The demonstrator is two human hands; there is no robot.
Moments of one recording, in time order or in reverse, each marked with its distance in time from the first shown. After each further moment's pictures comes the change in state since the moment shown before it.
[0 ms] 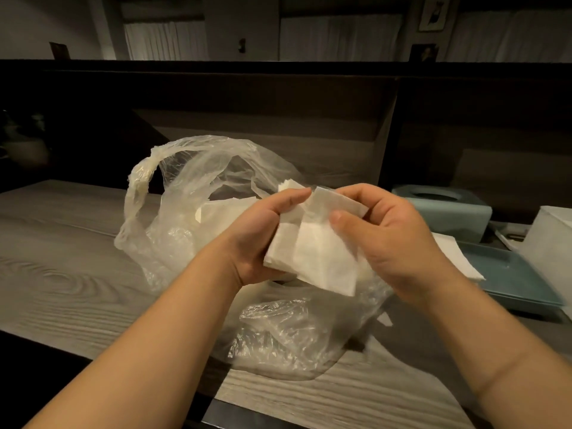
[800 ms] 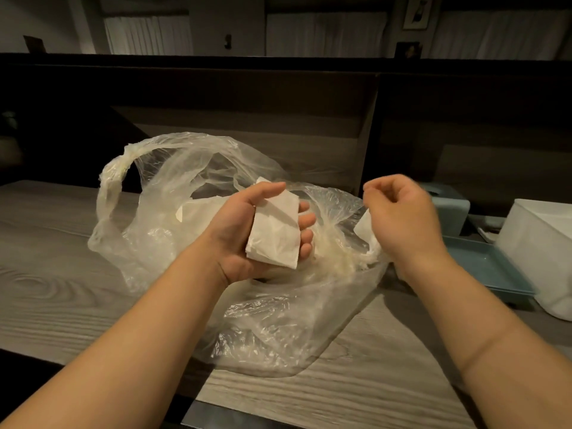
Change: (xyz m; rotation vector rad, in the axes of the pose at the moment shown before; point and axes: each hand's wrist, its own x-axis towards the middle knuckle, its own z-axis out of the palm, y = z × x) left_hand 0.005 0.000 -0.001 -0.311 -0.073 -0.072; right_hand 0.024 0.028 -0.033 -0.338 0.508 0.128
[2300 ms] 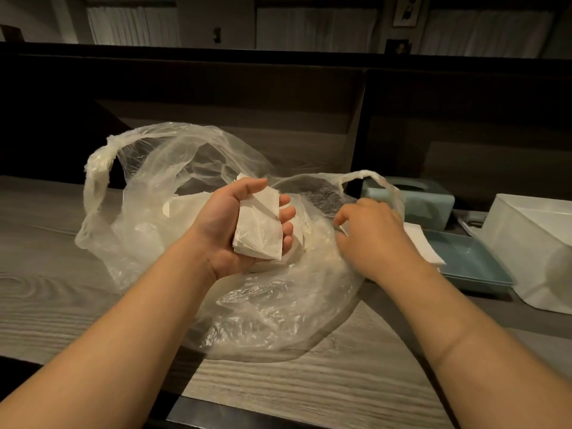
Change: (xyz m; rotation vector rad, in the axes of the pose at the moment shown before) left_hand 0.002 -0.002 0.002 0.002 0.155 0.050; right_hand 0.001 0.022 0.007 -0.942 -0.313 -0.262
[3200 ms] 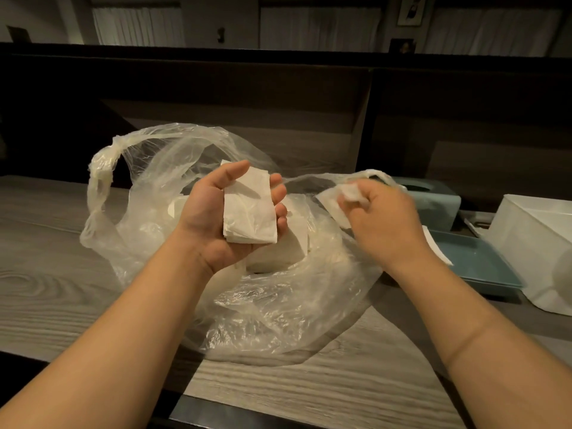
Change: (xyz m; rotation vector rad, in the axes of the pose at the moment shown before) left_hand -0.005 0.010 -0.011 -0.084 -0.098 0.130; right_hand -0.002 -0.004 -0.015 0.561 0.222 -0.006
